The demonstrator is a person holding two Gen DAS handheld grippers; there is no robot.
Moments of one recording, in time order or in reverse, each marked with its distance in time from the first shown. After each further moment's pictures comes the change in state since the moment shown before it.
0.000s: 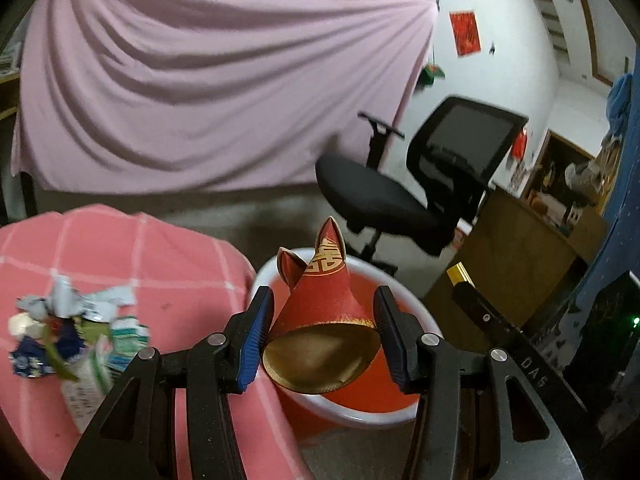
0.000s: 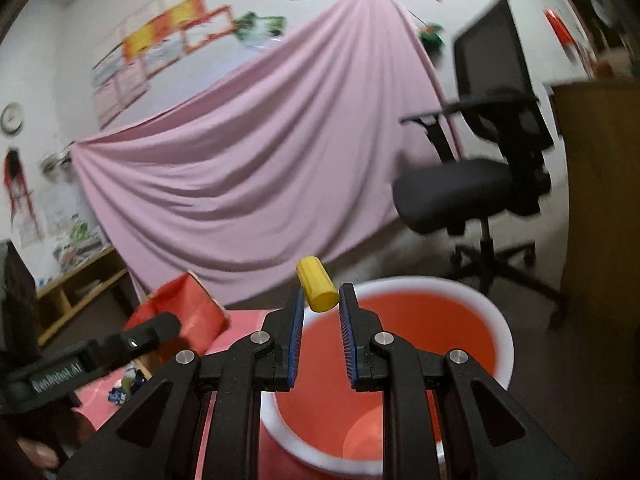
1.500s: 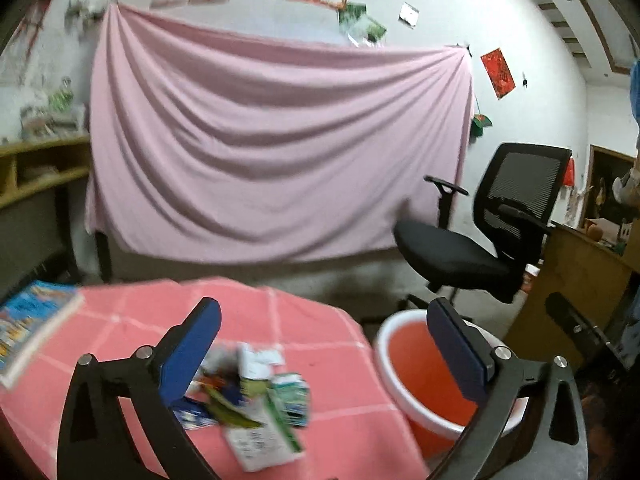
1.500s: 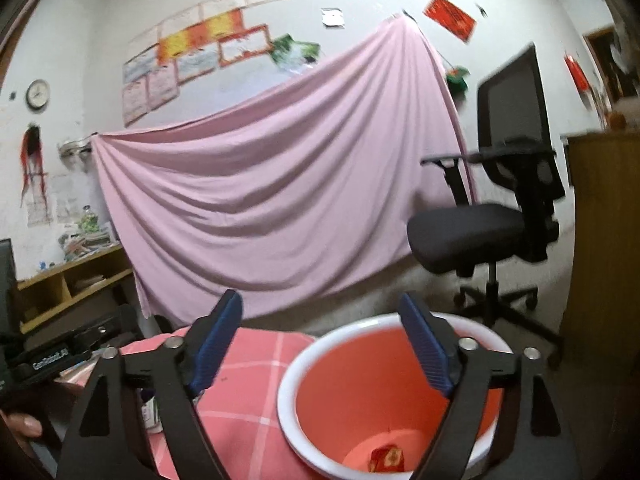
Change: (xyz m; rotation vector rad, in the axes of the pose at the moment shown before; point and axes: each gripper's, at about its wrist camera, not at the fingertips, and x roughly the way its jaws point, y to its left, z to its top) left arm -0.098 0.063 -0.006 0.075 -0.295 0.275; right arm -0.029 0.064 0.004 -0.172 -0.177 0.020
